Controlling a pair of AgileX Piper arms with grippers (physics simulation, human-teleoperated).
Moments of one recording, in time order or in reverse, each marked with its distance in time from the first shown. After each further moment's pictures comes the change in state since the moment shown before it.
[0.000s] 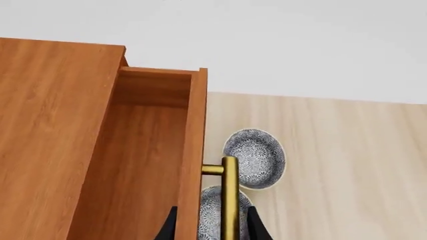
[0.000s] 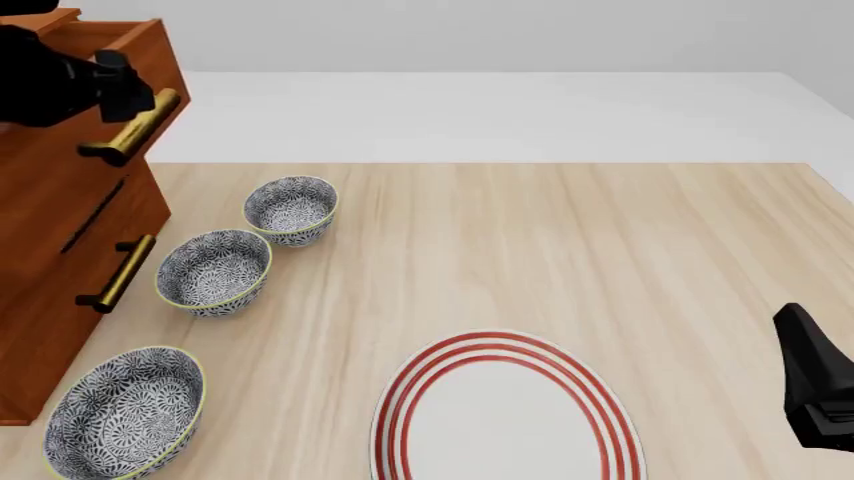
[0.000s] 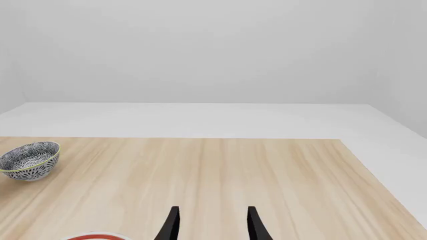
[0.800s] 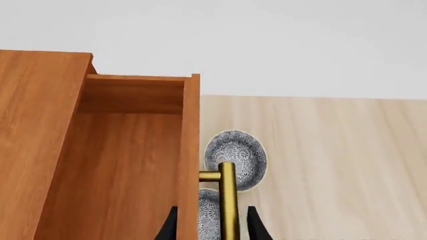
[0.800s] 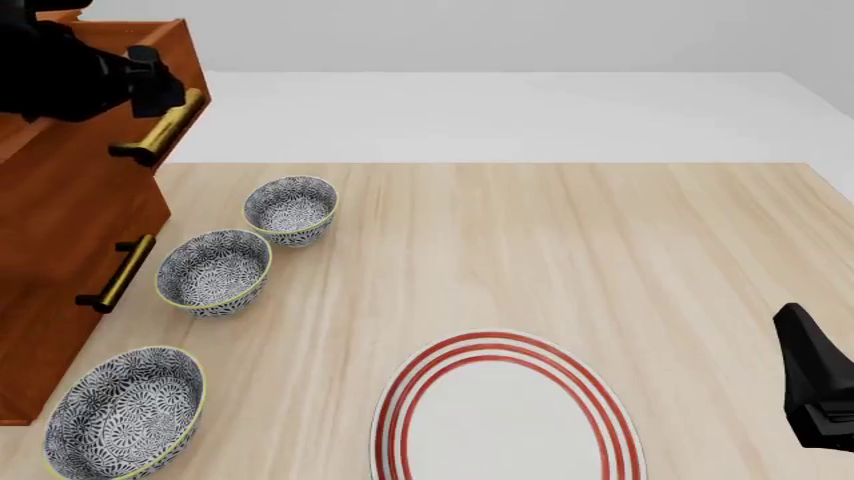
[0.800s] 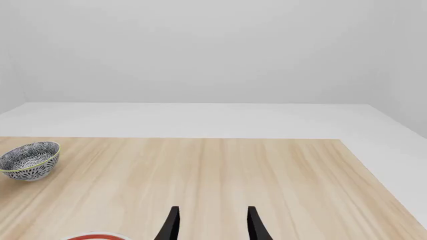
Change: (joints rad) left arm -0.072 0.027 -0.022 -0.011 -0.029; right arm 0.000 0.000 0.000 0.000 0.000
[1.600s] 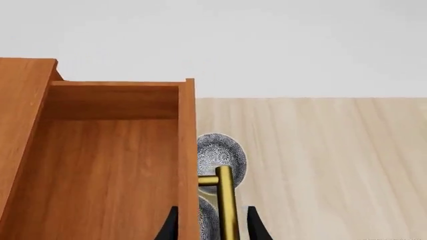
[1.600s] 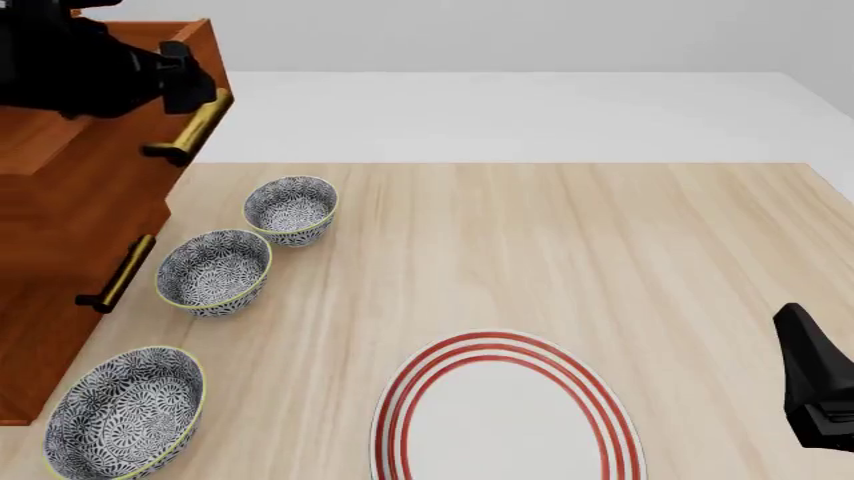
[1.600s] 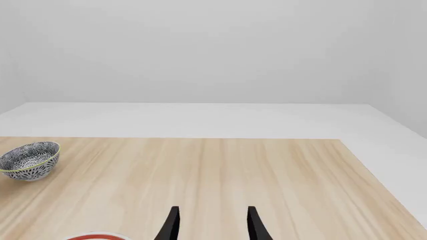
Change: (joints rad) left arm -0.074 0.021 -0.014 -0.020 -0.046; right arm 0.000 0.000 0.000 0.000 0.000
